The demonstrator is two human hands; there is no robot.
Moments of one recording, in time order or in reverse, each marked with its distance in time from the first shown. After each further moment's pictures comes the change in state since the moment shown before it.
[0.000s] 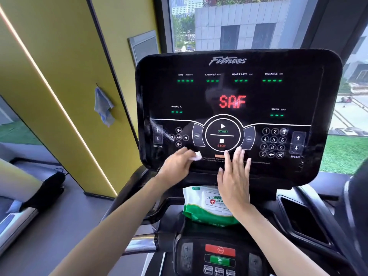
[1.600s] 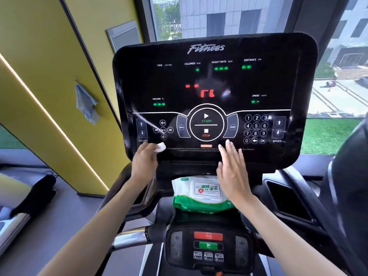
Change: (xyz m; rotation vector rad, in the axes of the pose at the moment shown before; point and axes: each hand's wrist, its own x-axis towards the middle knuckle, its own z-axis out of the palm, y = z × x) left_hand -0.023 -0.017 -0.014 0.085 0.231 -0.359; right_hand -0.014 0.033 -0.015 0.136 0.038 -0.095
